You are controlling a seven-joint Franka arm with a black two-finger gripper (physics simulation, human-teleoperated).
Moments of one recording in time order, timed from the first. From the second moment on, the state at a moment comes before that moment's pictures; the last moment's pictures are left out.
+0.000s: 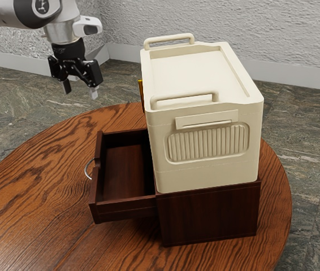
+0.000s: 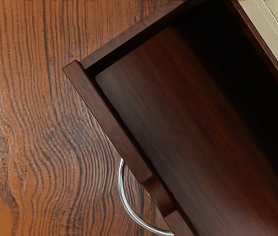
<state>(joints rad) 0.00 0.00 0.00 -1.57 0.00 1.56 0.00</state>
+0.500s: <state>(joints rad) -0.12 0.13 0.10 -1.01 0.05 1.40 0.25</state>
